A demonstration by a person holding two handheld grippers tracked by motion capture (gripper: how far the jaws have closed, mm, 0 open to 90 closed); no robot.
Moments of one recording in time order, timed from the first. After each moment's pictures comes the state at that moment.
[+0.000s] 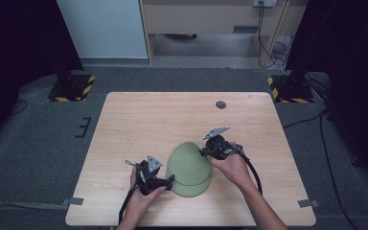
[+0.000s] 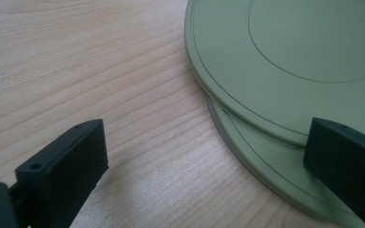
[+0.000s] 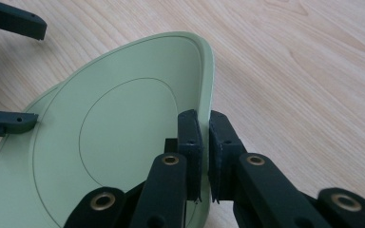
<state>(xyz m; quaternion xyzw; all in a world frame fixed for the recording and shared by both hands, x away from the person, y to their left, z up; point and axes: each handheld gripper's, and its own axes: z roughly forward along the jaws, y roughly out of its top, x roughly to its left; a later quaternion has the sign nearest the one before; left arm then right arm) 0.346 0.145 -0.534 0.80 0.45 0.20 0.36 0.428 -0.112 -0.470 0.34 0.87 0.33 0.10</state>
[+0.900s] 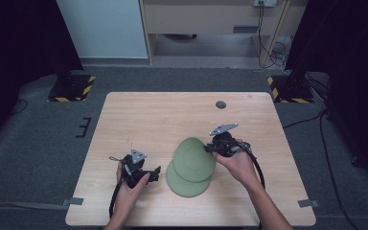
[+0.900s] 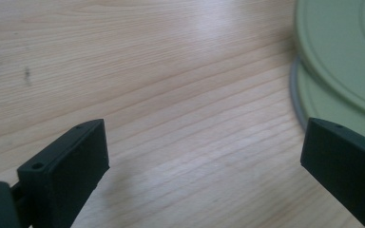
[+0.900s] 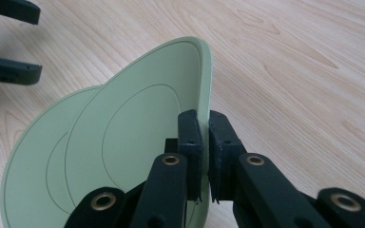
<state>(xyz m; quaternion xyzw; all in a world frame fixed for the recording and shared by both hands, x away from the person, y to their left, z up) 0.364 0.193 -0.525 0.76 0.50 0.21 0.35 0.425 -0.129 -0.451 0.35 0.86 0.35 0.11</state>
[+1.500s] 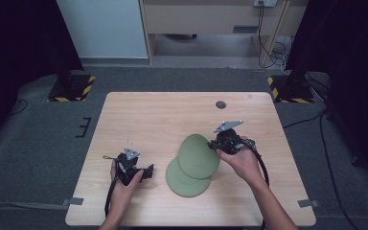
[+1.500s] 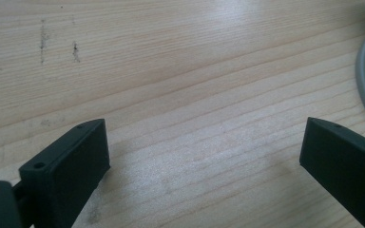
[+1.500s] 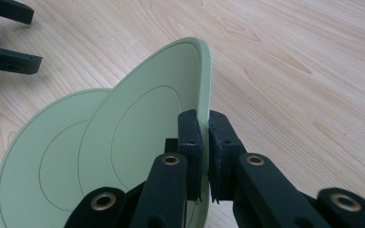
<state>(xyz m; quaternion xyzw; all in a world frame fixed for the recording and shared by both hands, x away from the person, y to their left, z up) 0.372 0.210 -0.532 0.75 0.53 0.21 0.32 0.428 -0.141 -0.438 0.35 0.86 0.35 0.13</state>
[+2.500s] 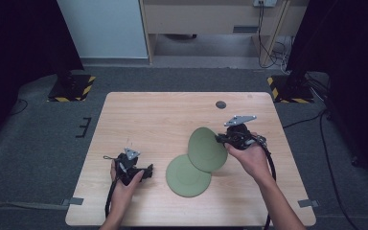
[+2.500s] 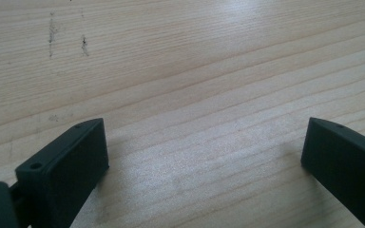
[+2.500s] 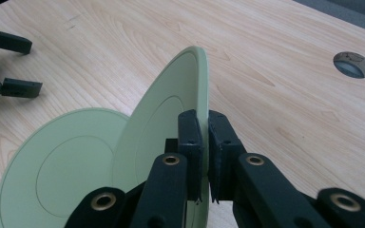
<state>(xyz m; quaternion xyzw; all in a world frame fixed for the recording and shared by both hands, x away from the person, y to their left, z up) 0.374 0.210 -0.536 0.75 0.54 0.22 0.31 0.429 -0.165 -0.416 0.37 0.83 0.38 0.14</state>
